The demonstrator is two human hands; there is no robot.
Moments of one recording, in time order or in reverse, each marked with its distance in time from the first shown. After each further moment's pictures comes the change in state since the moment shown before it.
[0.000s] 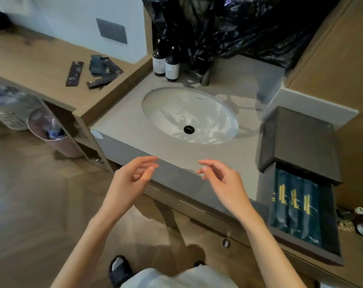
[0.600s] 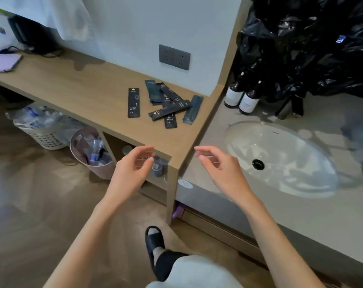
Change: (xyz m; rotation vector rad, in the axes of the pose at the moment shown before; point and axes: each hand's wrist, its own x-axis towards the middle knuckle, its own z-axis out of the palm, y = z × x) left_hand 0.199 -0.136 -0.296 0.092 0.041 0.033; right_hand 0.198 -0.174 0.275 -0.158 -0.052 -0.136
